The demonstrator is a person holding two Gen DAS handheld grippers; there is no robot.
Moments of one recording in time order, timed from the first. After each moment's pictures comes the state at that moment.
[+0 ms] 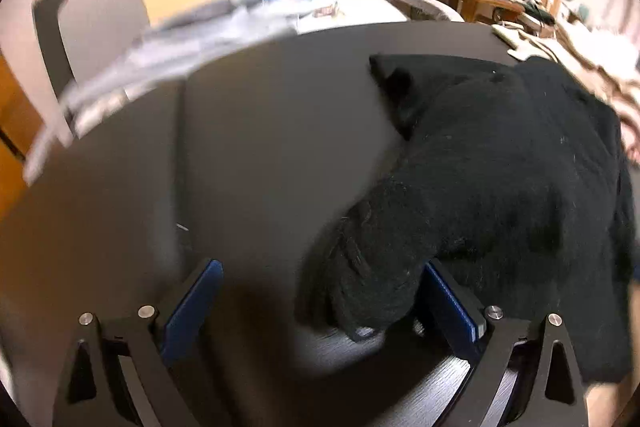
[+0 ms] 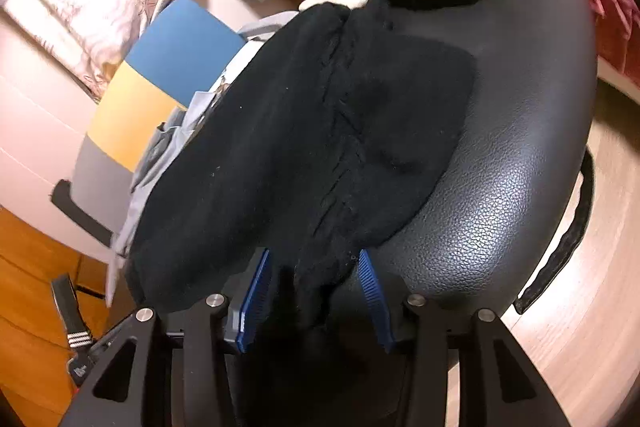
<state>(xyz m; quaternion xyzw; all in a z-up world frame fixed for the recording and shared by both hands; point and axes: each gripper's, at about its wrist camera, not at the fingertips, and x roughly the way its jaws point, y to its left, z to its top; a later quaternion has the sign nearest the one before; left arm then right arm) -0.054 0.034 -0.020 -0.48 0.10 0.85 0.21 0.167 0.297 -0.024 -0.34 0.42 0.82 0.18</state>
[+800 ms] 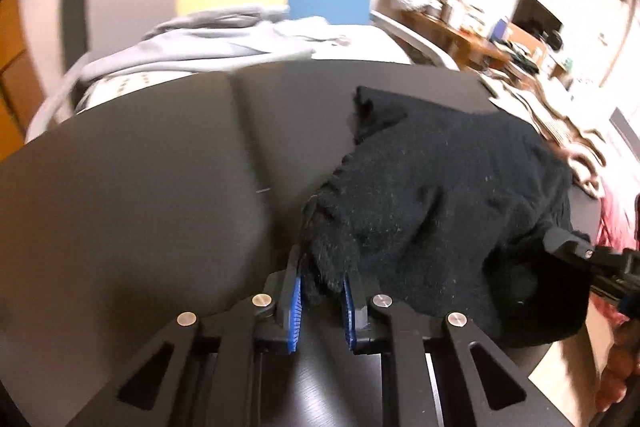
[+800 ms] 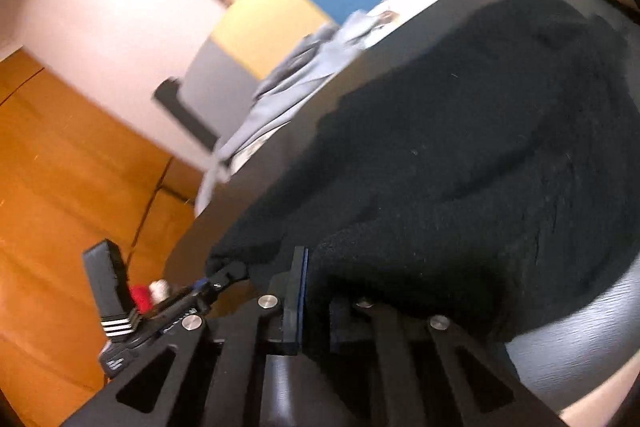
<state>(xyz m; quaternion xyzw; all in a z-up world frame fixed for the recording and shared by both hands) -0.015 -0.106 0.032 -0.45 0.02 0.86 0.23 0.078 0.147 0.025 -0.37 0.37 0.85 -0.10</state>
